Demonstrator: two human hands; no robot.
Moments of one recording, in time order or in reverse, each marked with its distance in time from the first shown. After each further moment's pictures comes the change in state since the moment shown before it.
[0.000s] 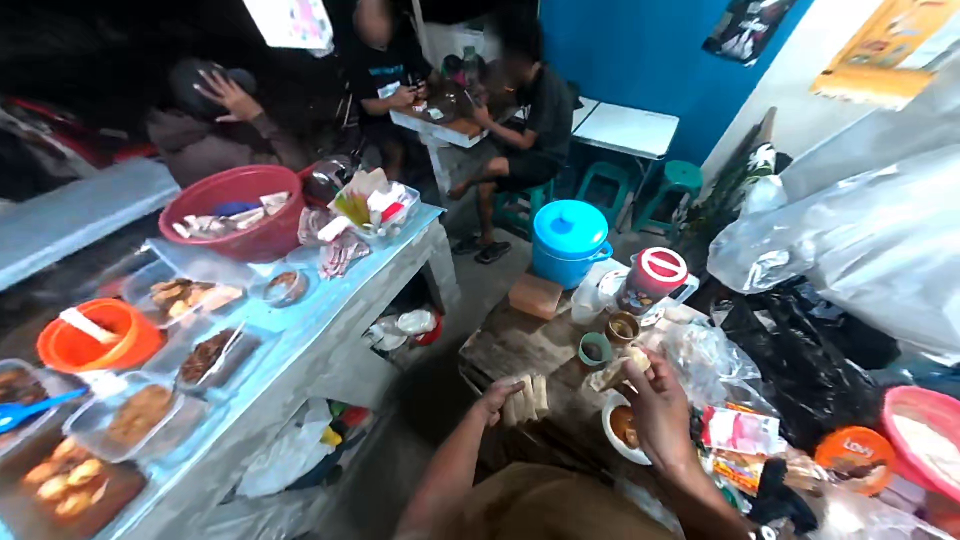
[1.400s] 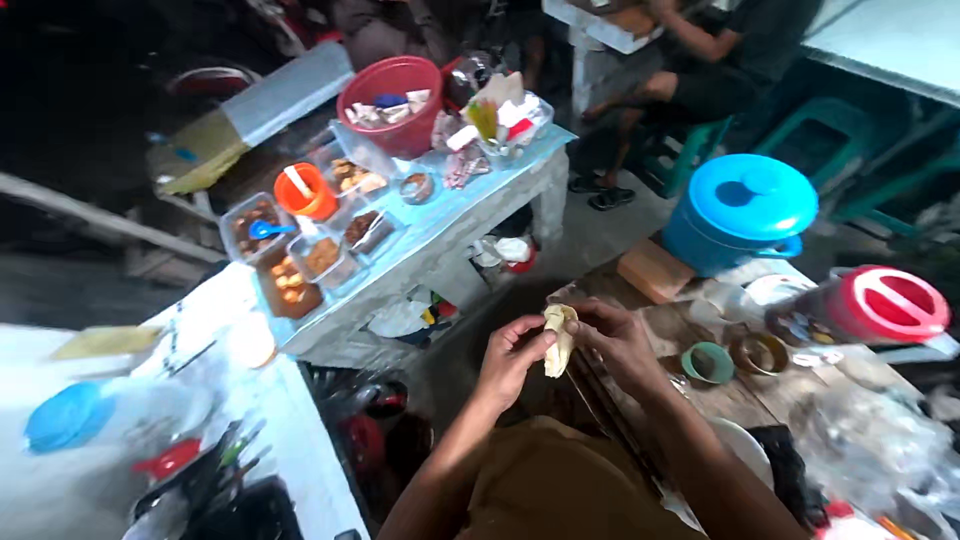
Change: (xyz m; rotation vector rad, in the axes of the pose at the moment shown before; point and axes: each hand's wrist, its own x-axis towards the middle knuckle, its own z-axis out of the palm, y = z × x) left_hand -0.223 0.122 0.006 -0.201 0.450 0.708; right_hand 0.024 0.022 0.180 0.038 -1.047 0.118
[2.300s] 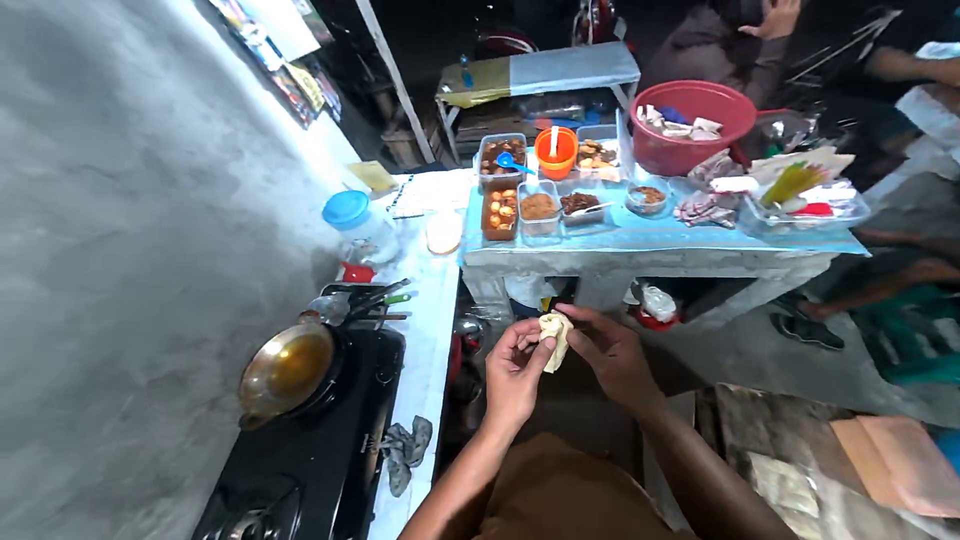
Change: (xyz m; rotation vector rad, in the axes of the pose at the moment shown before) left_hand -0.187 0.068 -0.198 0.152 0.871 0.496; right_hand 0.033 0.040 0.322 0.009 -0.698 -0.179
